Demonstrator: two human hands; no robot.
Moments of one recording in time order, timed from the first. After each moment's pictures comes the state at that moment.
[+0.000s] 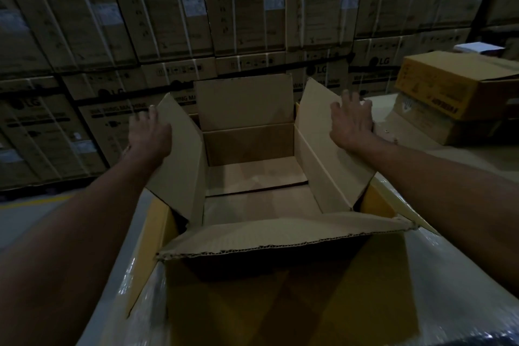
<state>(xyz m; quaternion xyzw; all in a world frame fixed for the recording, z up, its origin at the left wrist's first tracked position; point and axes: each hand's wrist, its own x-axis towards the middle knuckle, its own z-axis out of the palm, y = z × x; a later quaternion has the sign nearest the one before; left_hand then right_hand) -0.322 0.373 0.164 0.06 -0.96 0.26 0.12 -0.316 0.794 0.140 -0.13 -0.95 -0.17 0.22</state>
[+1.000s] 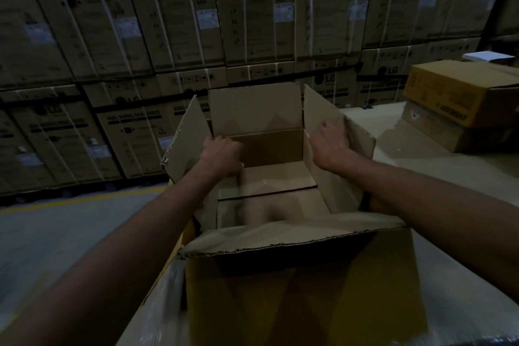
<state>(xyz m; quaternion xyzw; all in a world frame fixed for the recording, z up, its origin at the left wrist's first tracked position) -0.262 0.466 0.153 -0.13 -0.98 0.13 0.08 -0.276 0.718 0.130 -0.02 -0.95 -0.28 0.14</state>
